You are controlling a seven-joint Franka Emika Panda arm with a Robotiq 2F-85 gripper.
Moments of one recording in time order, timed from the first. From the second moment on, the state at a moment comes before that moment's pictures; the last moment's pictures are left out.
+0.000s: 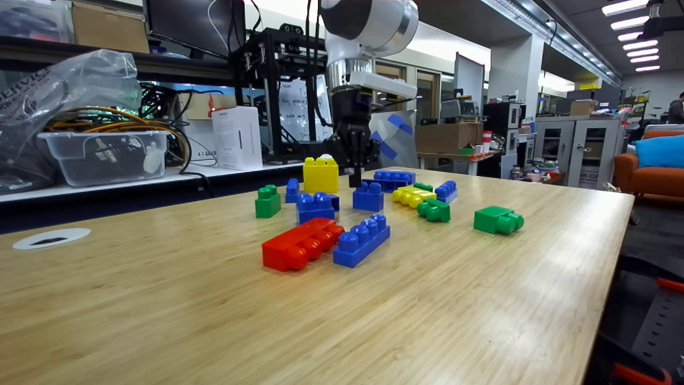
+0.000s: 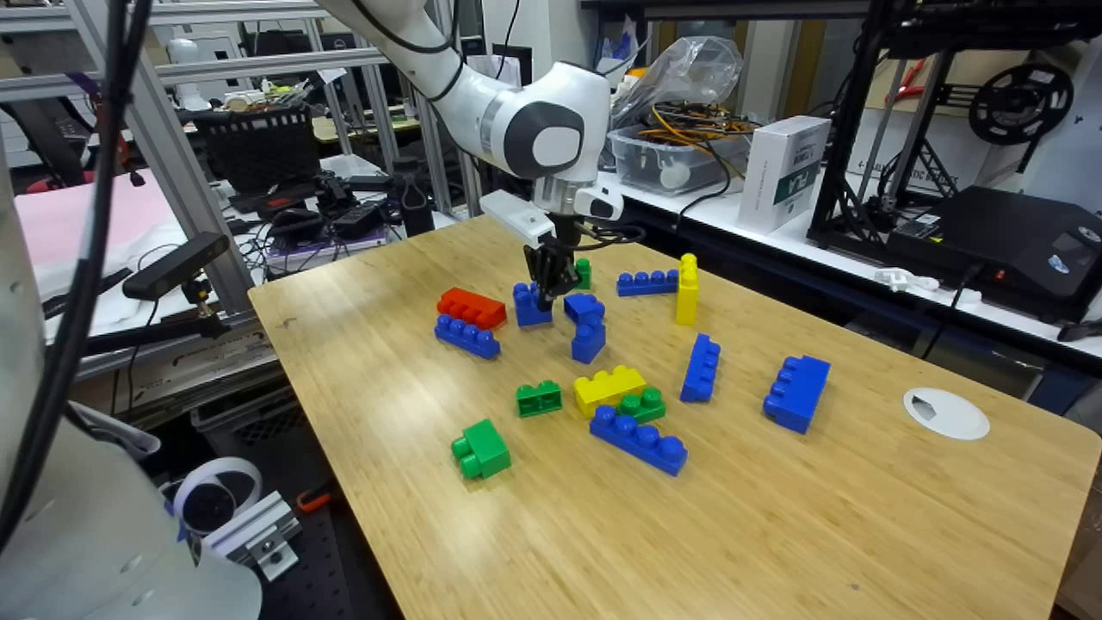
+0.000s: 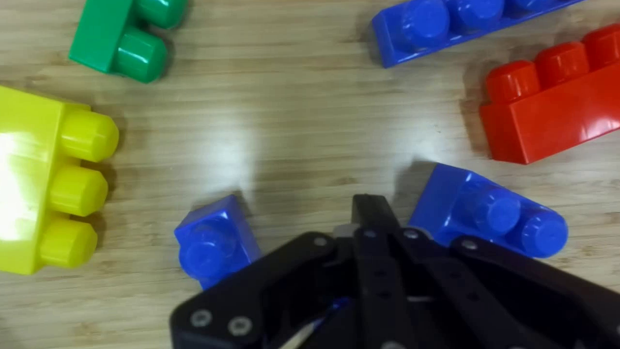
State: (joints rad) arm 0.16 0.35 0.10 -2.04 0.12 2.25 0.09
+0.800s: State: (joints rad) arm 0.23 0.46 0.11 -1.96 0.10 2.33 0.16
